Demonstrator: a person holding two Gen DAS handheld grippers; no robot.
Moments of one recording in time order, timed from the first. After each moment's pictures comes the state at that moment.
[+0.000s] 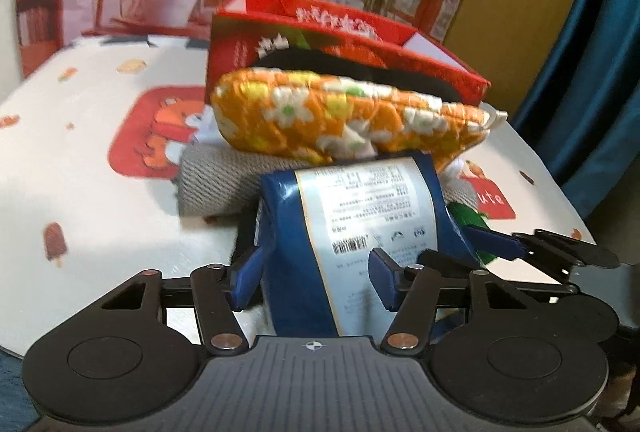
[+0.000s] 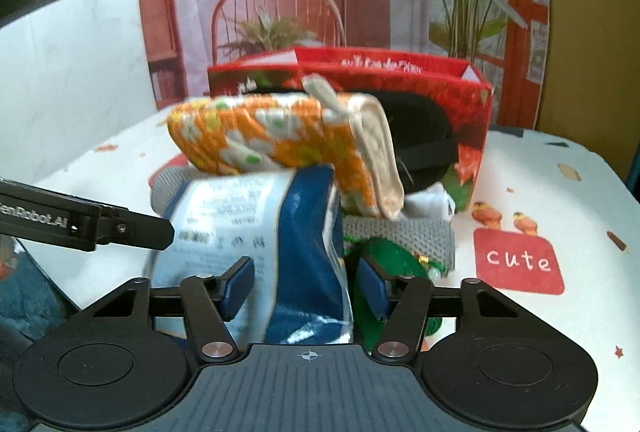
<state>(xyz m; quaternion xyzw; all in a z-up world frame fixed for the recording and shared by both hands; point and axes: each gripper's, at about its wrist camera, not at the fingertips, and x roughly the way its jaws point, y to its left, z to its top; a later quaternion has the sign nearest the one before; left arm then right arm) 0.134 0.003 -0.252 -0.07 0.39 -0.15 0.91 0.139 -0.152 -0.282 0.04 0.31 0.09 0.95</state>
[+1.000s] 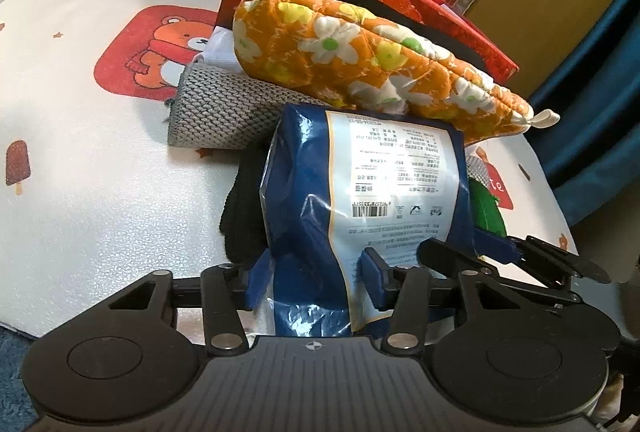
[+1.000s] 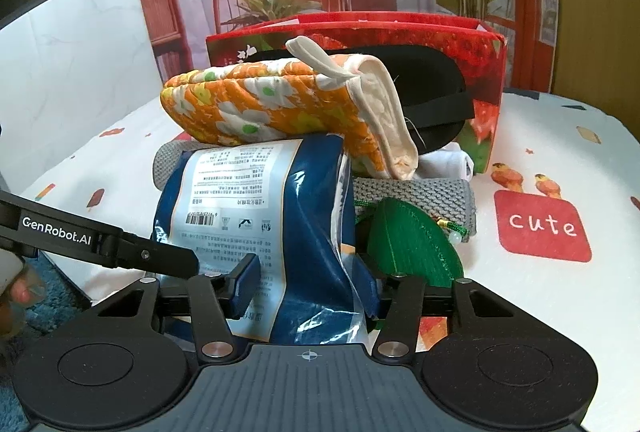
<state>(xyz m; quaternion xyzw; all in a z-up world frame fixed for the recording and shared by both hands) 0.158 0.022 -0.288 -0.14 0.44 -0.16 0.87 0.148 -0.157 -0.295 0.06 0.34 0.11 0.93</state>
